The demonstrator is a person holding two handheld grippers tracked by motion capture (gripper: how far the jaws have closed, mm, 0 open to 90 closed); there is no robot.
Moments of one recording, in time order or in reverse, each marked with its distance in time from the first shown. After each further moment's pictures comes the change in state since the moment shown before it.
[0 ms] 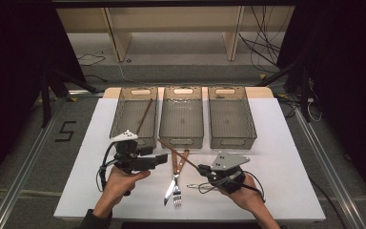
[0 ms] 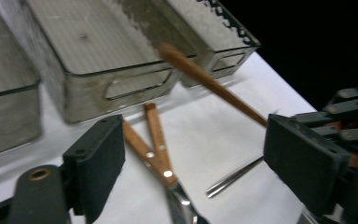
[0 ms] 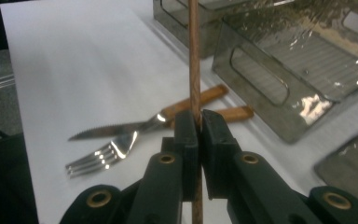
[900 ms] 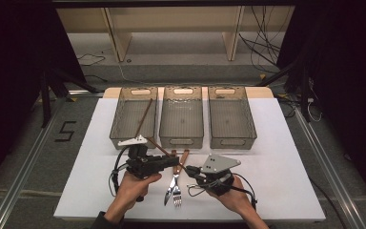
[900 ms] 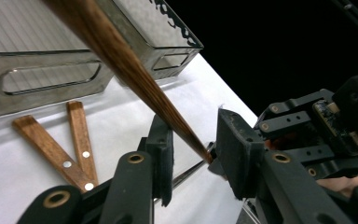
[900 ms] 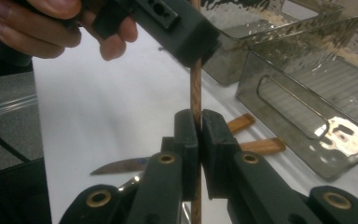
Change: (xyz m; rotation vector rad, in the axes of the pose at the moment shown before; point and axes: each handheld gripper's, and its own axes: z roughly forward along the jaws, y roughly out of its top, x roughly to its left) left arm -0.012 -0.010 0.020 -0.014 -0.206 -0.080; right arm 0.016 0.006 0.016 -0.084 0.055 0.011
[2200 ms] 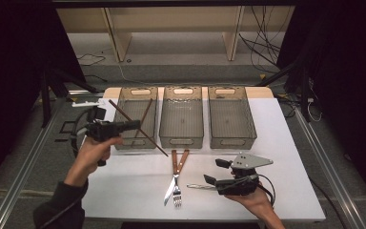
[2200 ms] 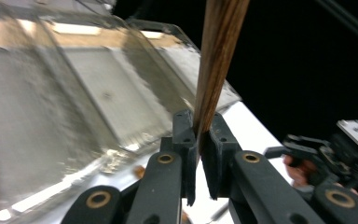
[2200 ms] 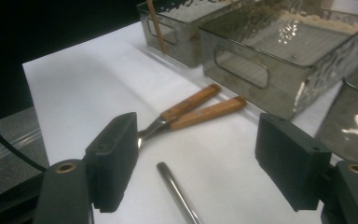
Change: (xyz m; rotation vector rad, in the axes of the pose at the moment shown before) left arm 0.049 0.104 -0.095 -0.045 0.145 0.028; right arm -0.033 -0.035 -0.046 -0.038 -0.028 0.213
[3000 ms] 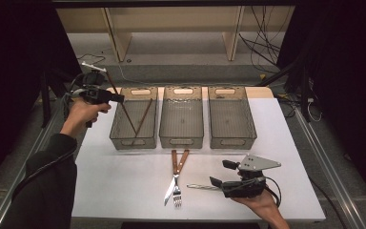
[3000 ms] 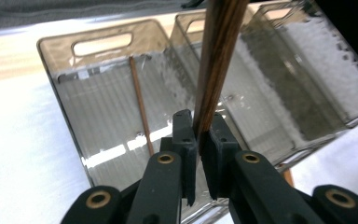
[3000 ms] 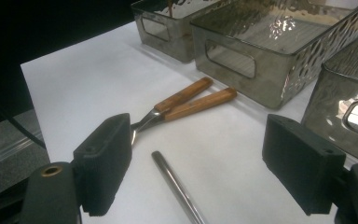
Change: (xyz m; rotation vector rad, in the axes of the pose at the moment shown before) left arm 0.058 0.079 0.024 0.232 0.380 0.037; right arm -0.005 -0.008 -0.012 -0.003 -0.008 0.020
